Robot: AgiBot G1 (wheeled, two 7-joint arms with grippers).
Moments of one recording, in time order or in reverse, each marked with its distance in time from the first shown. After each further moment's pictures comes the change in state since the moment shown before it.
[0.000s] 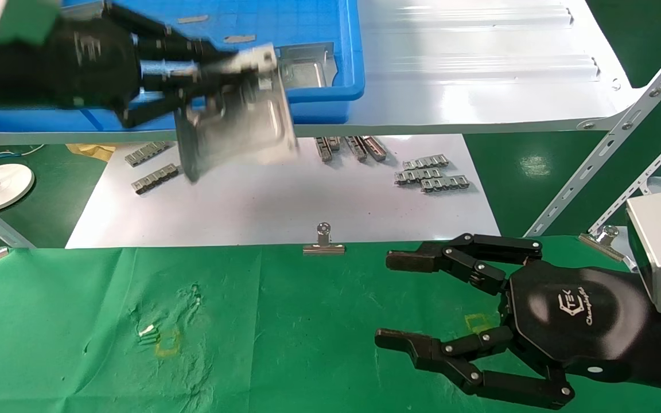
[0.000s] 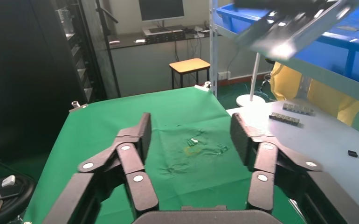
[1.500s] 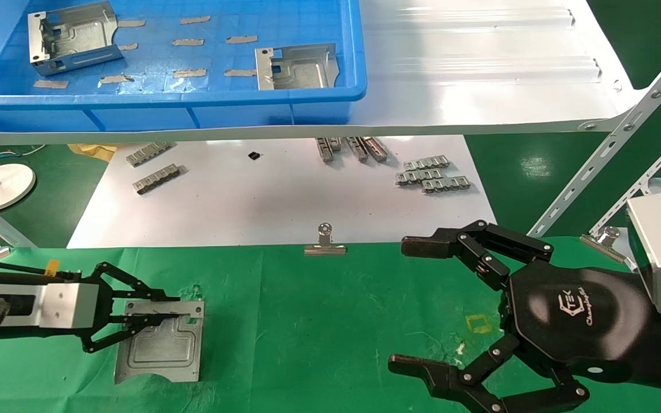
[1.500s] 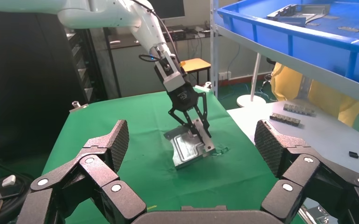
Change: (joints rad) left arm 0.313 -0.109 0.372 0.149 -0.067 -0.053 0.524; right arm 0.000 0.000 0.000 0.000 0.000 0.000 0.000
